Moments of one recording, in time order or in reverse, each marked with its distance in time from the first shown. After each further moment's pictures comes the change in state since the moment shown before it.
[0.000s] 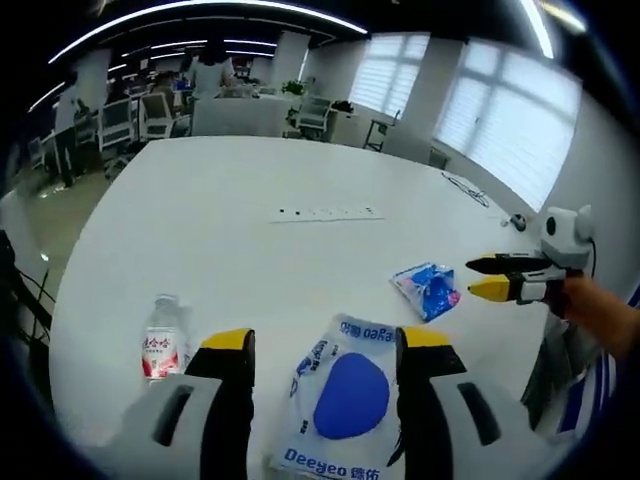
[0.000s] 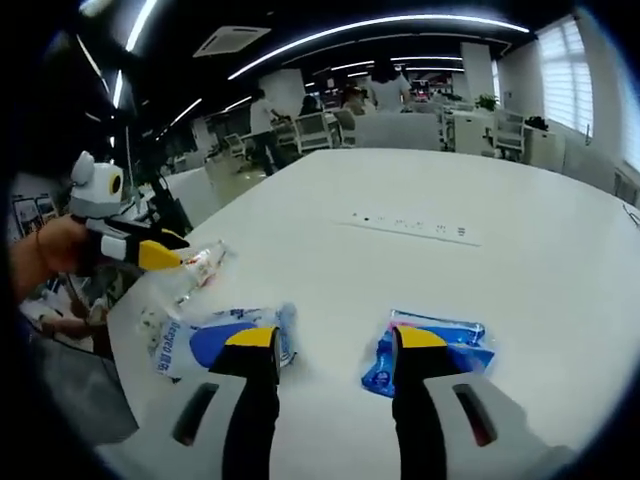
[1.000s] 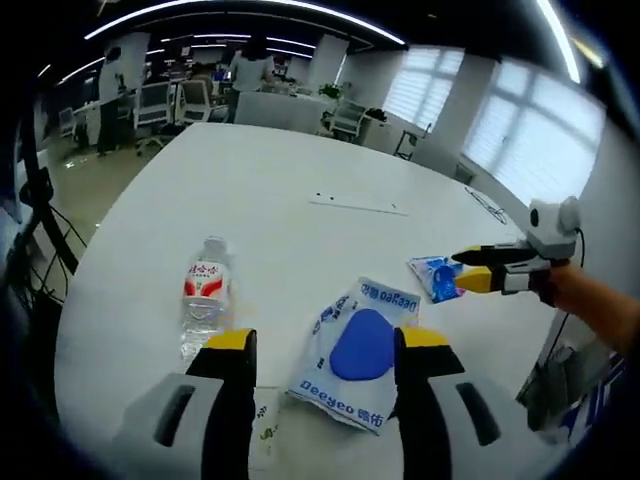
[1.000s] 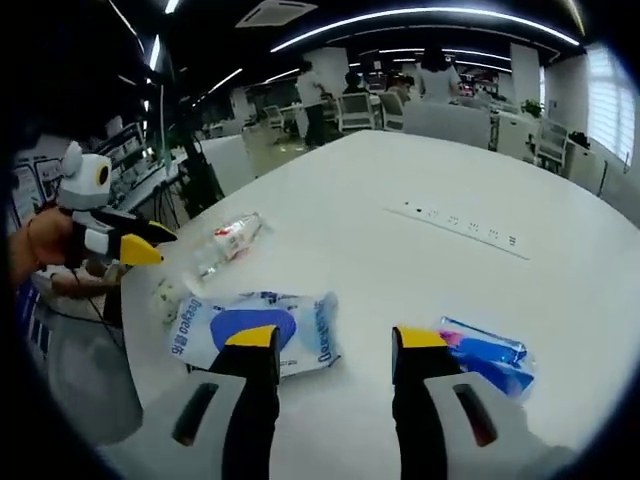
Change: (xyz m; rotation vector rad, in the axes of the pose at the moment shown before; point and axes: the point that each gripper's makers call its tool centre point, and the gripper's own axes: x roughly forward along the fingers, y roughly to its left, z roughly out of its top) left arm -0.054 0.018 -0.051 -0.114 -0.011 0.093; right arm 0.028 0.044 -0.010 -0.136 0.098 0.123
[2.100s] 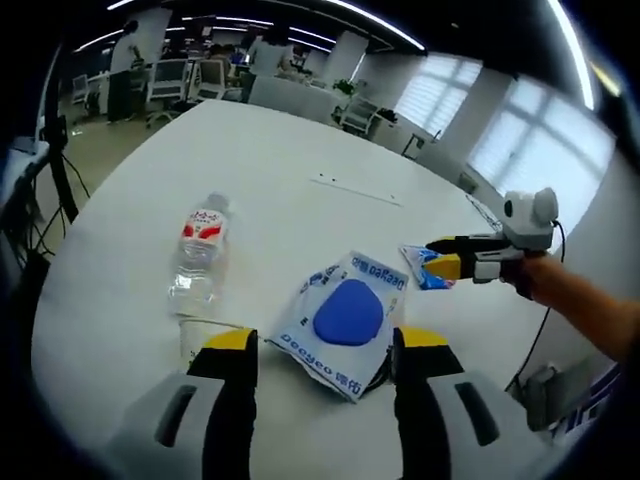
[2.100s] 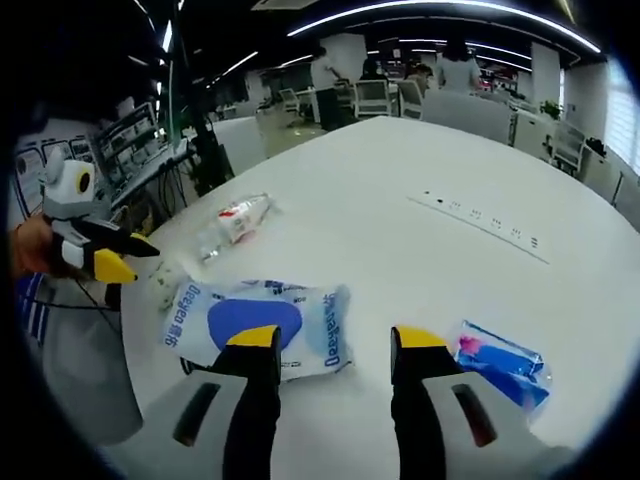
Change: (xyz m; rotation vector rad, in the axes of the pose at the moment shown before) left arm -0.013 -0.010 -0.040 -0.125 0.018 -0.018; right arm 0.023 0.007 -0.009 -0.044 0.061 0.043
